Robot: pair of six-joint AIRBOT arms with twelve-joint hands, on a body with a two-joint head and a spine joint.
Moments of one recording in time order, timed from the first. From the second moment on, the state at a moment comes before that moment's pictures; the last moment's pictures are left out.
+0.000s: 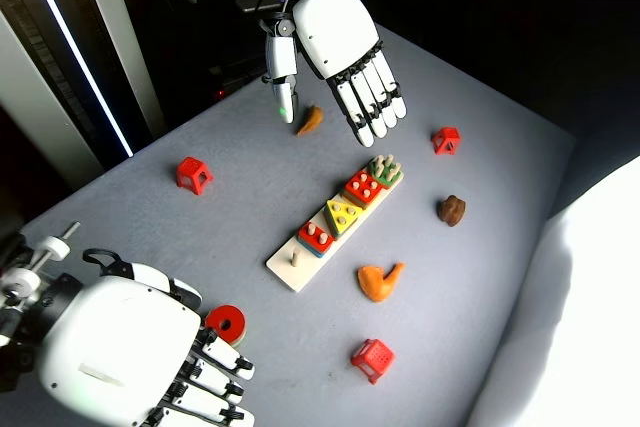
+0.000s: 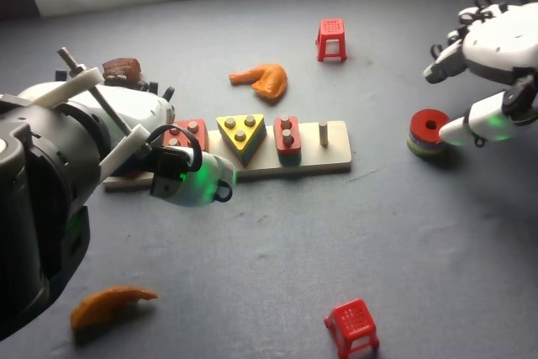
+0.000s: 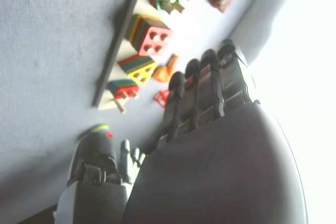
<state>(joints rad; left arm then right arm) 0.30 -0.94 0.55 1.17 1.13 -0.39 -0.43 -1.07 1.14 1.16 0.36 -2.13</state>
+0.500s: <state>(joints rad) 0.30 -0.94 0.55 1.17 1.14 -0.39 -0.45 -1.14 1.19 1.16 0.36 -2.14</state>
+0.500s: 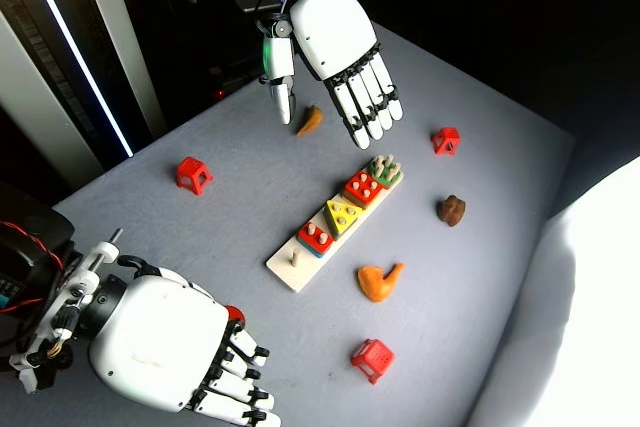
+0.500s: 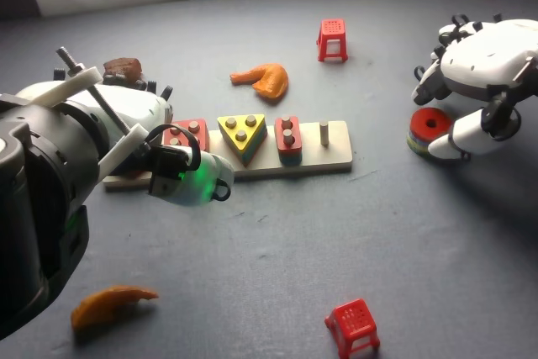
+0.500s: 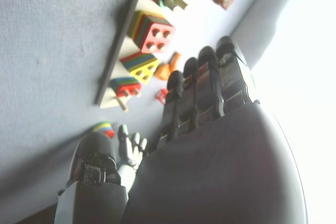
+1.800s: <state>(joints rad) 0.29 -0.95 0.55 1.18 1.14 -0.39 -0.34 -1.15 1.20 1.16 0.32 -2.15</state>
